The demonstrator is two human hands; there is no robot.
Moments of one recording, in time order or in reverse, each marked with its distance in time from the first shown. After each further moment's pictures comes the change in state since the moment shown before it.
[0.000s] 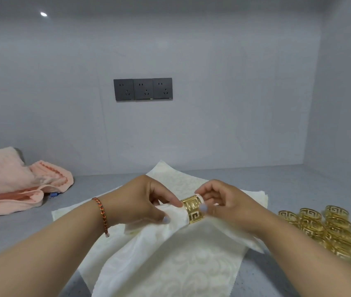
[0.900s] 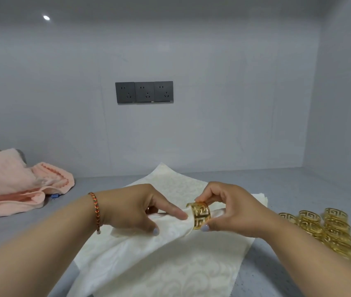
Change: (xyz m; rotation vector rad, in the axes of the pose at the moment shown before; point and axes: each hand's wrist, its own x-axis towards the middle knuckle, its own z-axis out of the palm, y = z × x) left_hand -0.012 0.009 -0.013 0.271 -0.306 0.069; right_hand -0.012 -0.026 -0.005 -0.254 -0.007 -0.076
